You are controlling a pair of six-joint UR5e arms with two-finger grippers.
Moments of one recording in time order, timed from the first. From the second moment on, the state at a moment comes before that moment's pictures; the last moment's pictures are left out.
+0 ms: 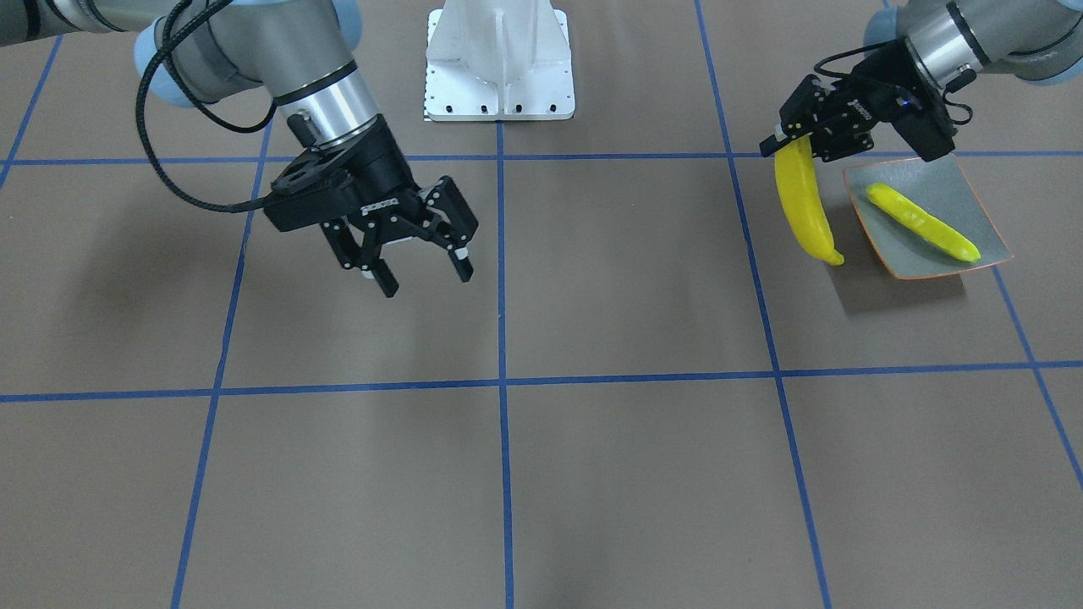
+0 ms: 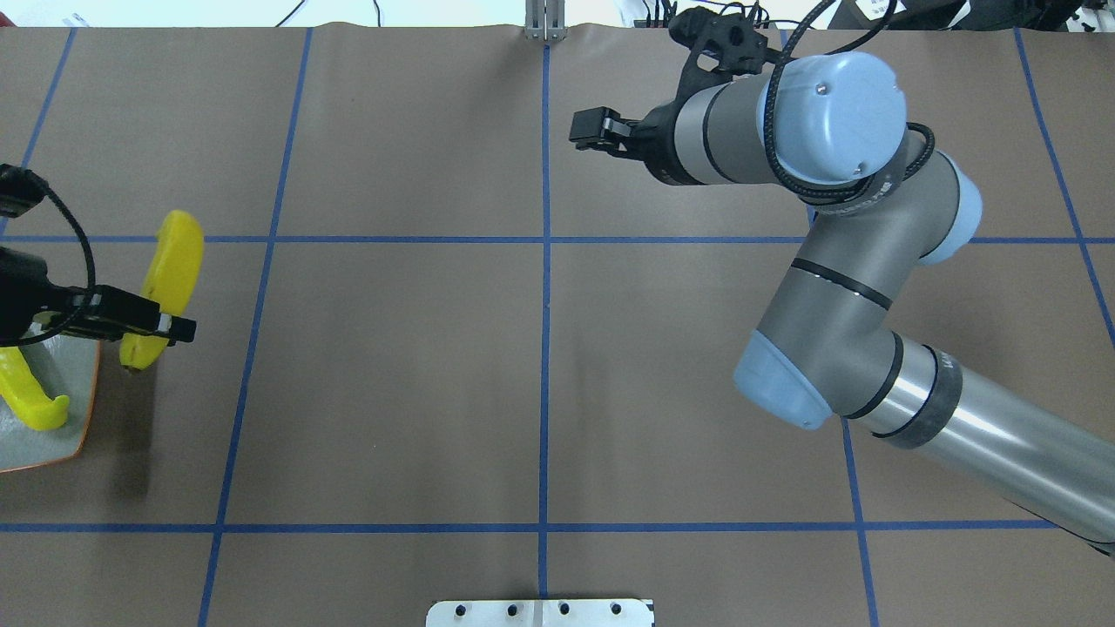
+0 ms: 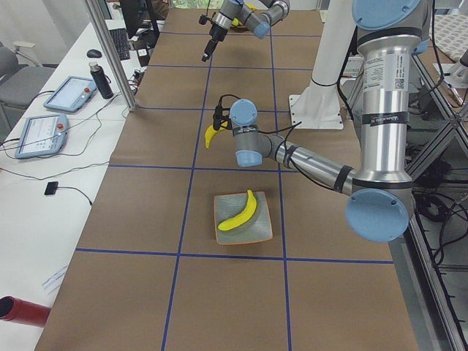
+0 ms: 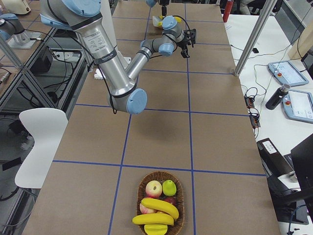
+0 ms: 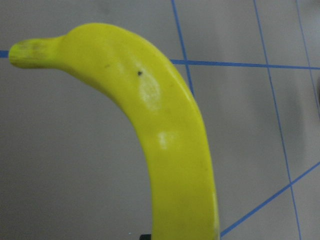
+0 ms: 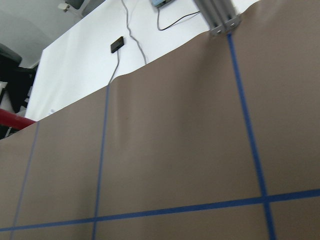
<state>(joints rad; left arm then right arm) -0.94 -1.48 -1.93 -2.62 -2.43 -1.28 0.71 -0.98 1.80 -1.20 1.70 1.33</state>
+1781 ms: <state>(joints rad) -0.91 -1.10 -1.78 -2.60 -2.08 -0.84 1.01 -1.23 1.79 -1.22 1.94 0.88</state>
